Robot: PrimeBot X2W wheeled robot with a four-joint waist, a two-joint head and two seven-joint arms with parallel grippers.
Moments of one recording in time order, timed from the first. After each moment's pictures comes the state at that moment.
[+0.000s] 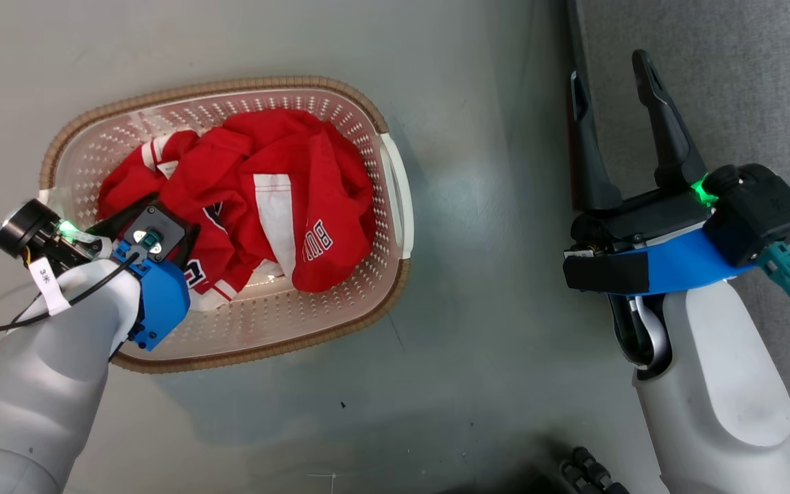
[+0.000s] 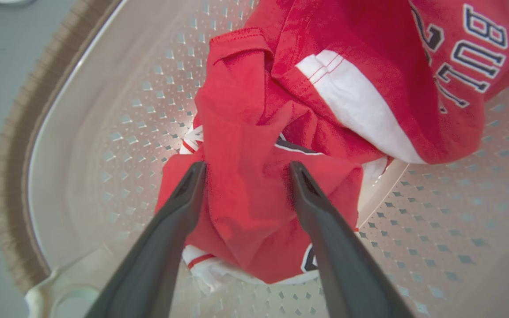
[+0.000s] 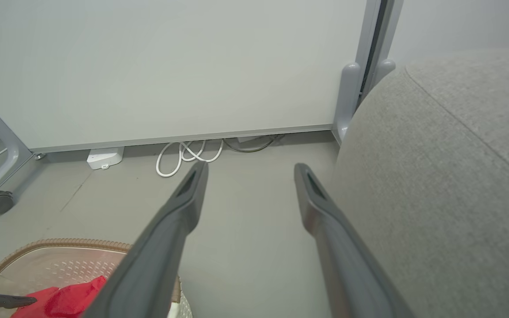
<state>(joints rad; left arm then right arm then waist) -1.00 0.29 -0.81 1.23 -0.10 -0.13 -0.26 -0.55 -0.05 0.14 0.15 0.12 0.13 -0.26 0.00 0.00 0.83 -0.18</state>
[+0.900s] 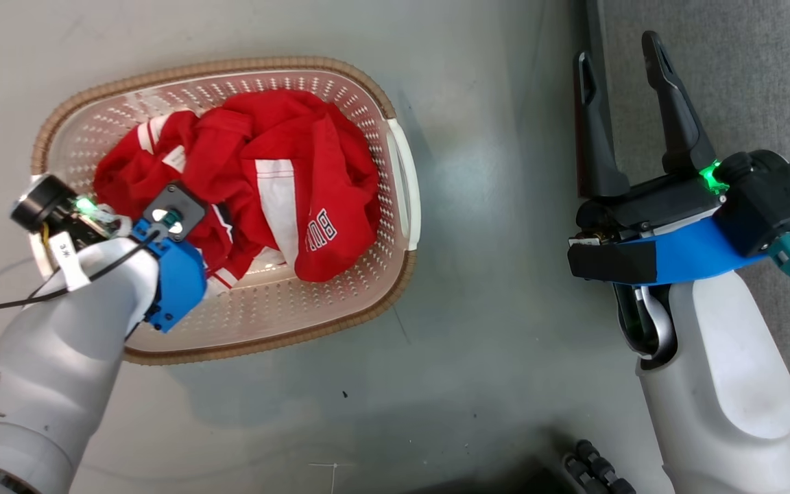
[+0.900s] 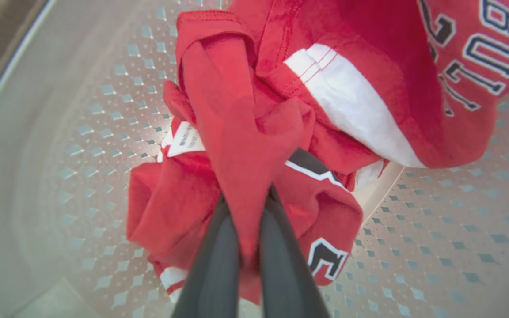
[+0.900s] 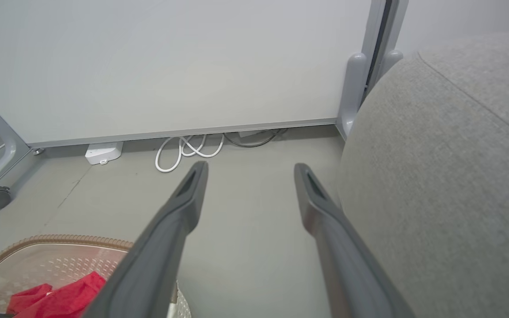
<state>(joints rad) -1.08 0.26 -0.97 1.27 -0.22 -0.13 -0.24 -0.57 -0.05 0.13 0.14 0.12 0.13 -0.26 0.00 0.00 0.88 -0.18</state>
